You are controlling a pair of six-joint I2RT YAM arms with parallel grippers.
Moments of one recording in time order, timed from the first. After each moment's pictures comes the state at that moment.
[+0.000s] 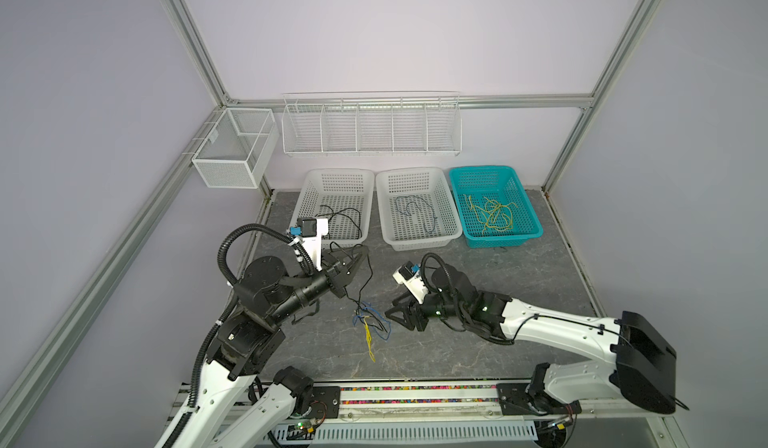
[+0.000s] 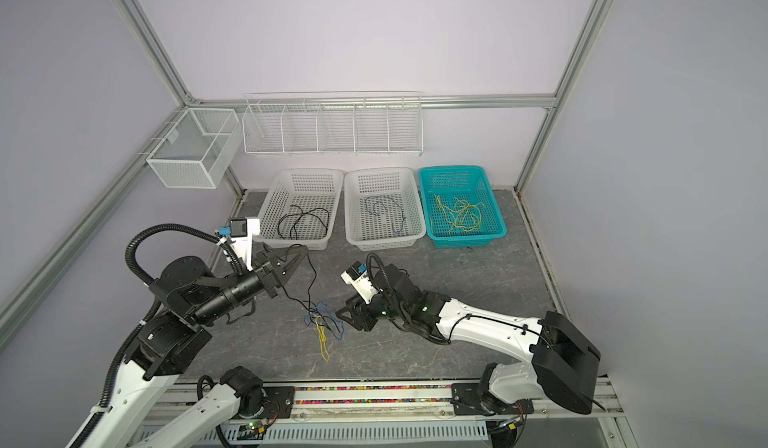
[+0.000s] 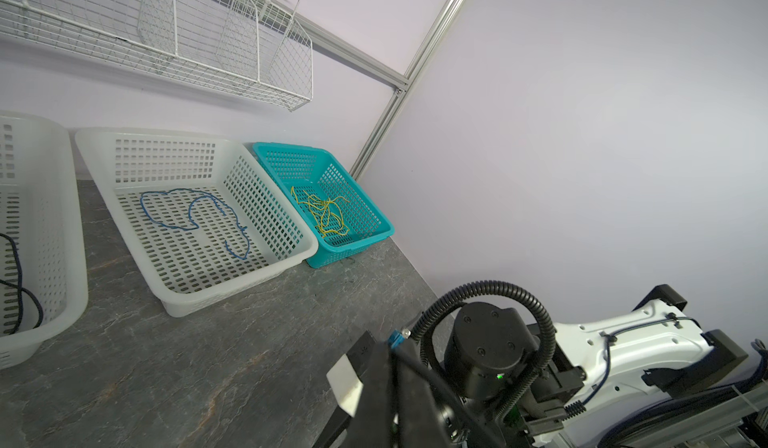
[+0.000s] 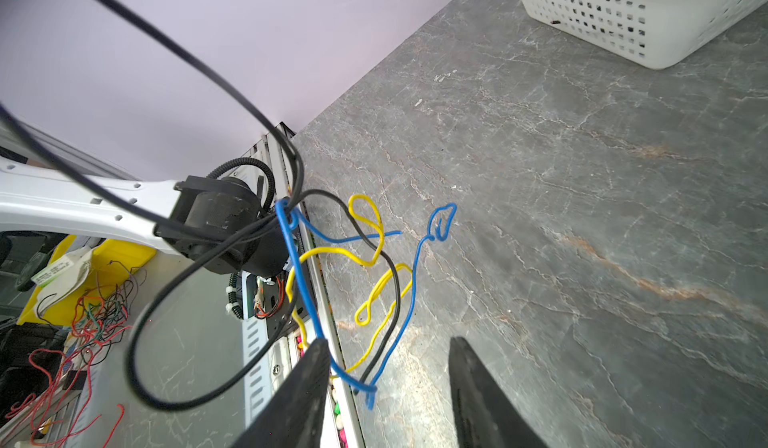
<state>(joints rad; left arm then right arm) -0.57 0.68 0.98 -0.34 0.37 -0.55 1.03 1.34 0.80 0.04 -0.36 0.36</state>
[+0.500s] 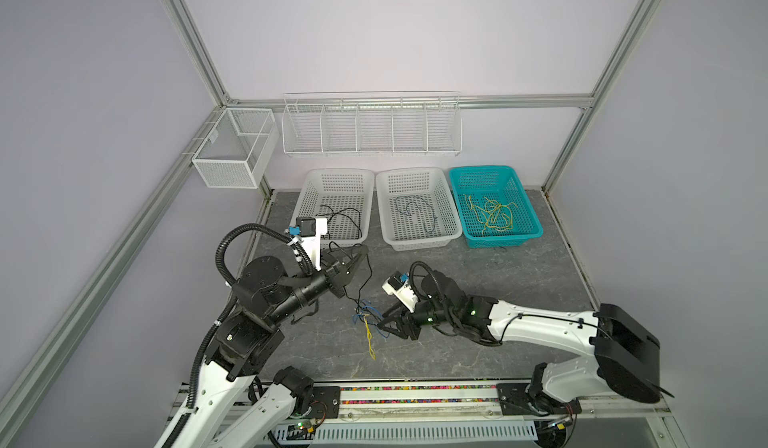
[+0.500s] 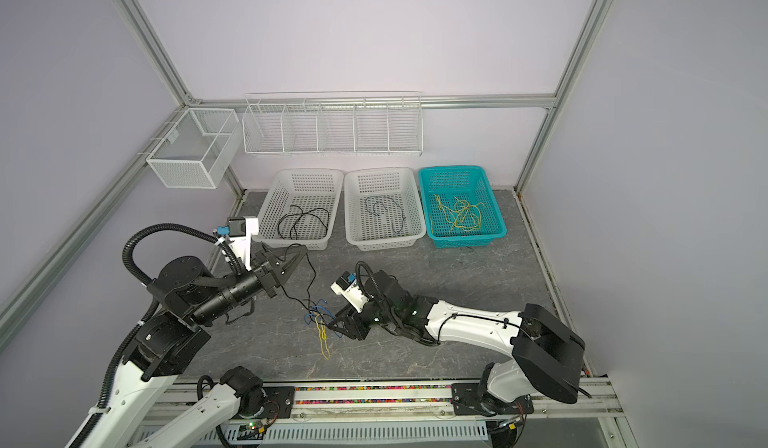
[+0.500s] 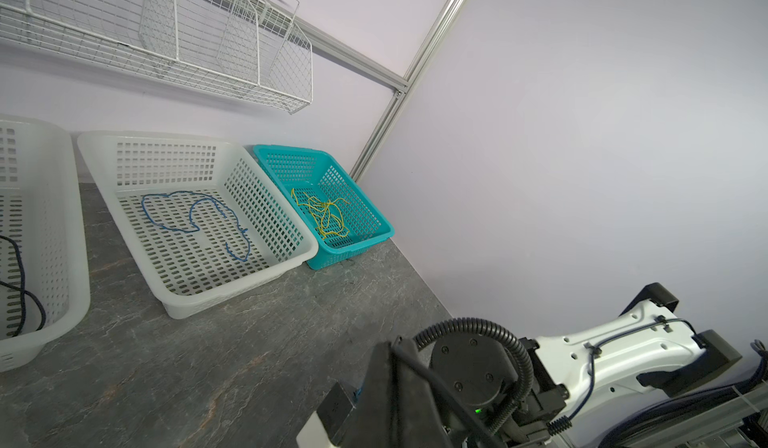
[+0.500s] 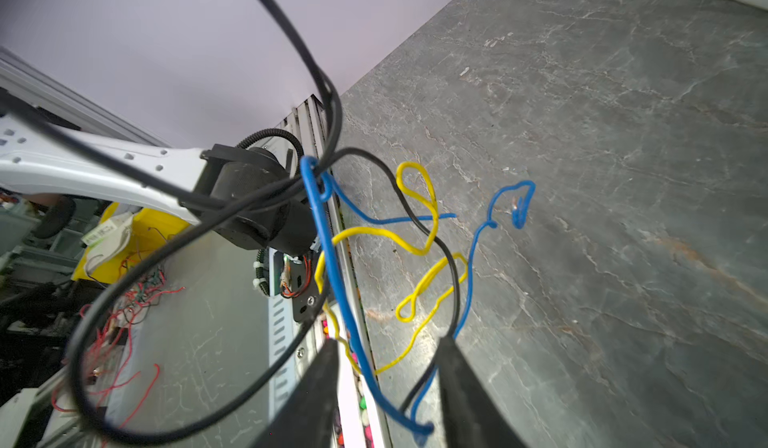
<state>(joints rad) -0.57 0.68 0.99 -0.34 0.37 -0.55 1.08 1.44 0.80 0.13 -0.44 0.39</state>
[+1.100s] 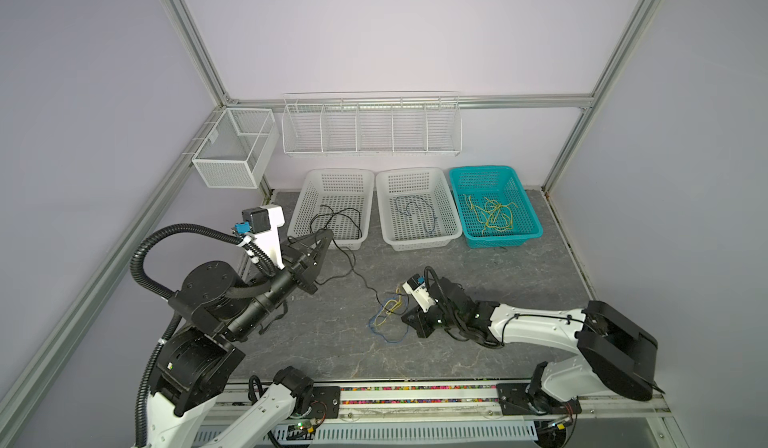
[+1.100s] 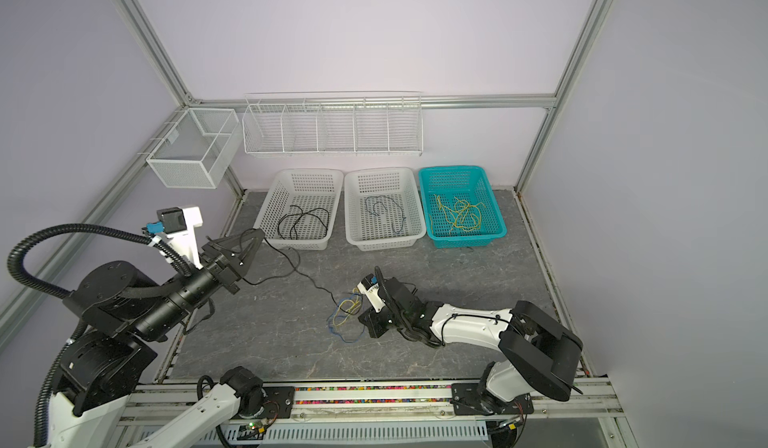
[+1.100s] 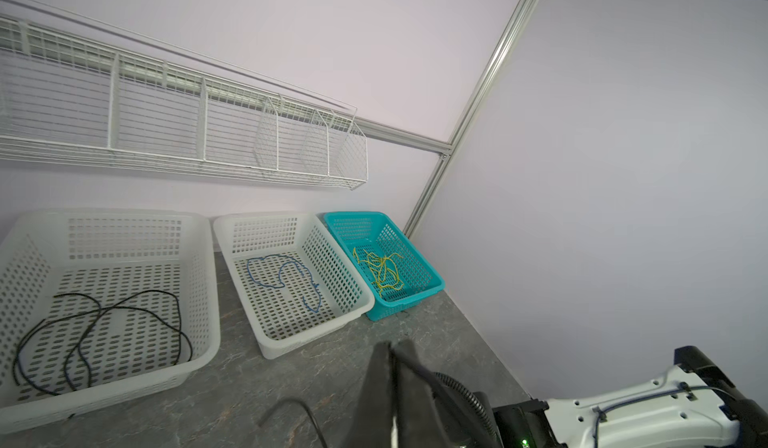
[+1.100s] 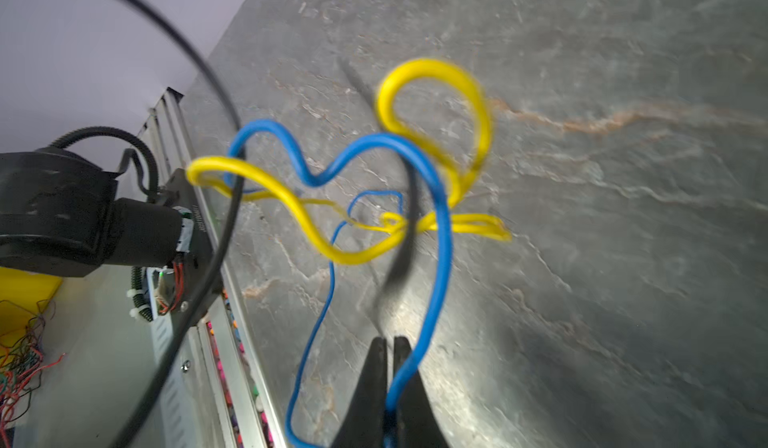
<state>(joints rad) -0.57 0.69 1.33 -0.62 0.11 -0.41 0.98 1.46 0.62 0.13 -0.26 0.47</state>
